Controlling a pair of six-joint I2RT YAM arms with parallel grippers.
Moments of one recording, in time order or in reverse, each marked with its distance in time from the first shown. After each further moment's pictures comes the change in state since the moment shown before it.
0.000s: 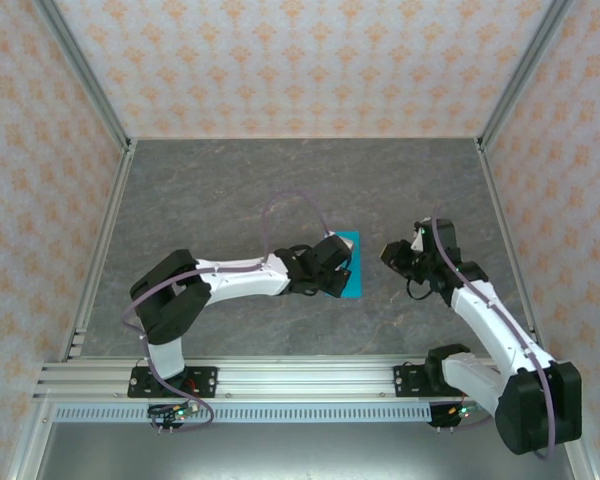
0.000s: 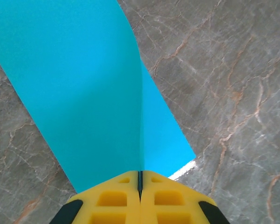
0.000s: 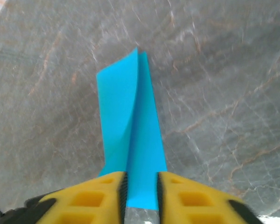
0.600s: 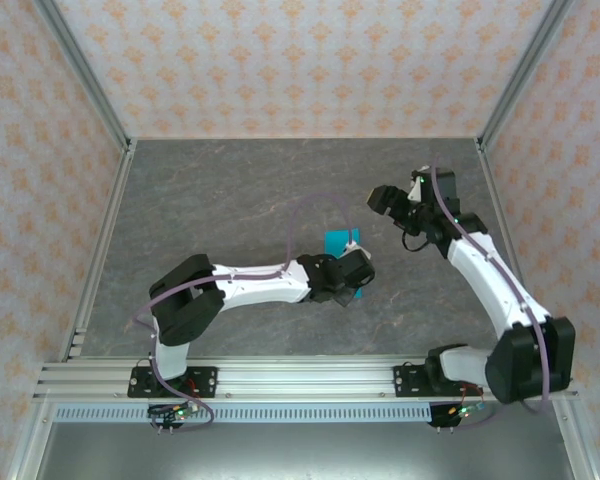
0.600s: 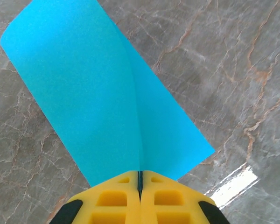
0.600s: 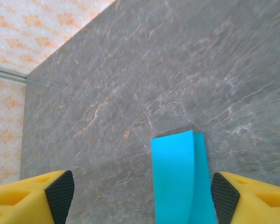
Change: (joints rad) left arm -0.114 0.081 0.166 -0.204 -0.258 0.138; right arm -0.010 0.225 0.406 -0.028 0.043 -0.055
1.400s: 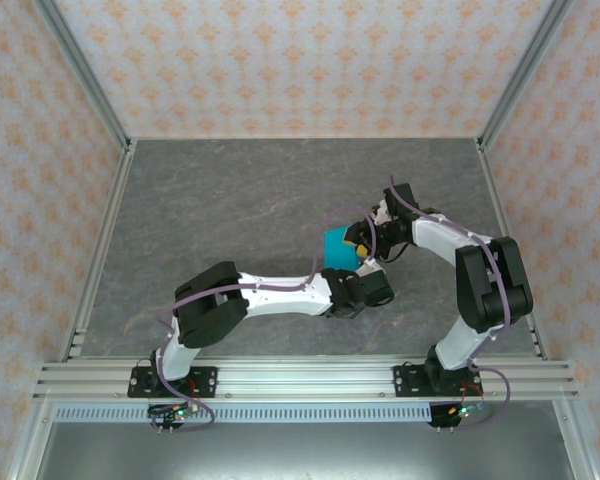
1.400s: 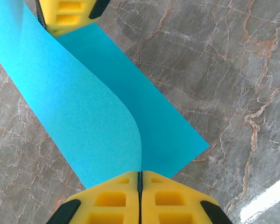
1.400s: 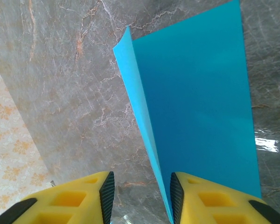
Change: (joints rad) left arm -0.106 0.135 0.133 -0.127 -0.196 0.064; right arm 0.055 0.457 -0.013 0.038 -0.365 0.087
